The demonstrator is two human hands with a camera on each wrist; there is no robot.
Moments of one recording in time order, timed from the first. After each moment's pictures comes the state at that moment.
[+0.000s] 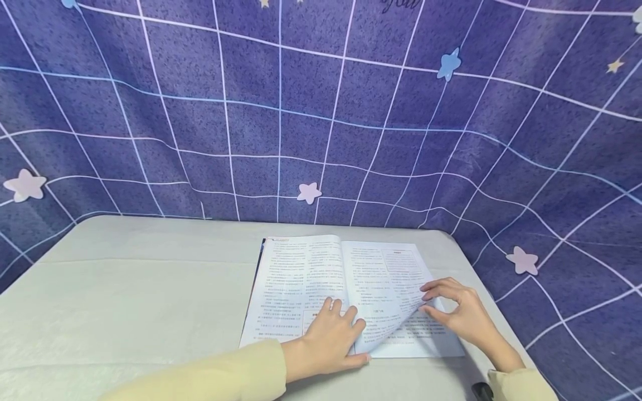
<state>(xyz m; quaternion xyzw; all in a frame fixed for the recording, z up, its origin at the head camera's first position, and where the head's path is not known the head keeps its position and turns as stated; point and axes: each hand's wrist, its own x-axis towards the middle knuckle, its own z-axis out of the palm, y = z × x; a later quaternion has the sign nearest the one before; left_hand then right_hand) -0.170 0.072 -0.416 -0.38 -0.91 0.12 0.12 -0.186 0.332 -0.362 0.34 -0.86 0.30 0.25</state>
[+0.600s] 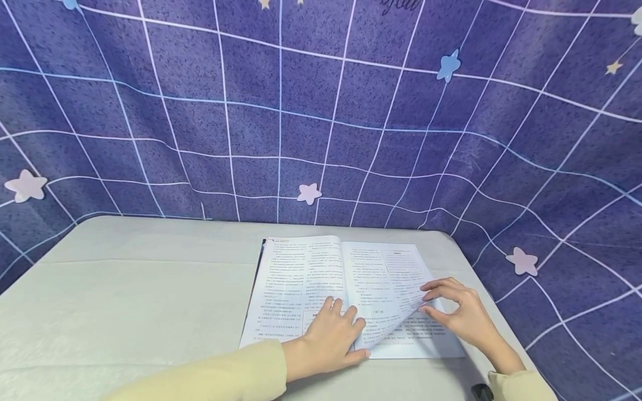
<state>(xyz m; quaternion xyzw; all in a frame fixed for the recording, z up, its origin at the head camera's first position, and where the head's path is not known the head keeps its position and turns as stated) -0.173 0.072 -0.416 -0.38 -0.91 0.12 0.12 -0.199 0.350 -0.379 0.36 -0.85 0.30 0.26</state>
